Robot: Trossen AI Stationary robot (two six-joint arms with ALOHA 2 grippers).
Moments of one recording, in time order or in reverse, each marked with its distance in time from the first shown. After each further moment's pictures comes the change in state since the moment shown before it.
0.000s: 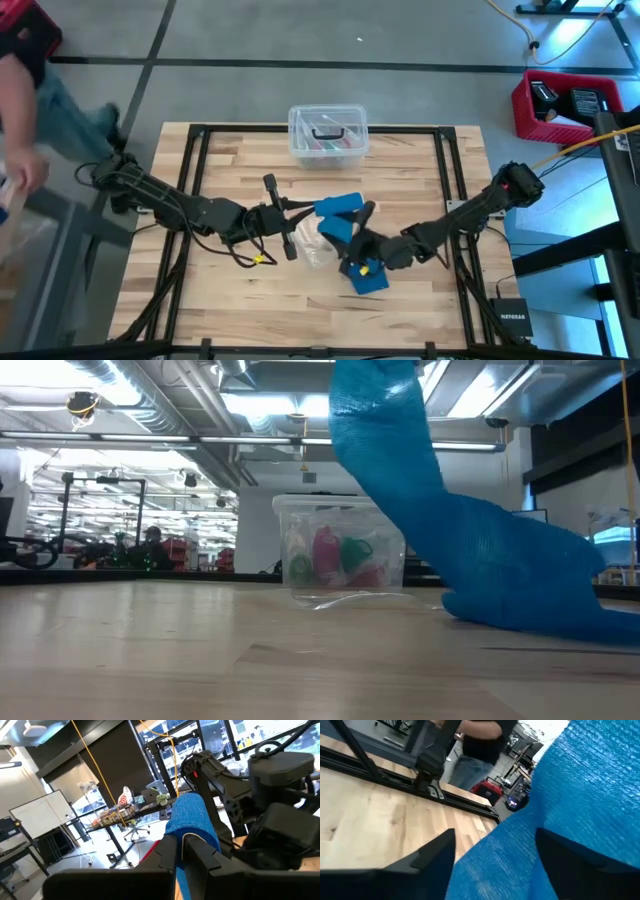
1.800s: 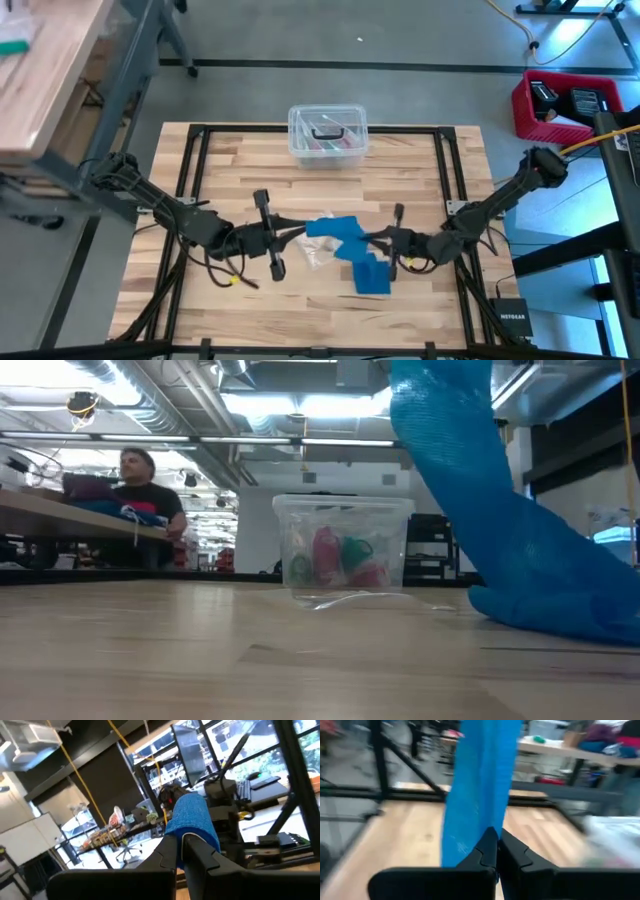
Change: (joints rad) left arm -0.118 -0.005 0.000 0.094 -0.015 0.107; right arm 0.132 -0.367 -0.288 -0.094 -0.160 0.453
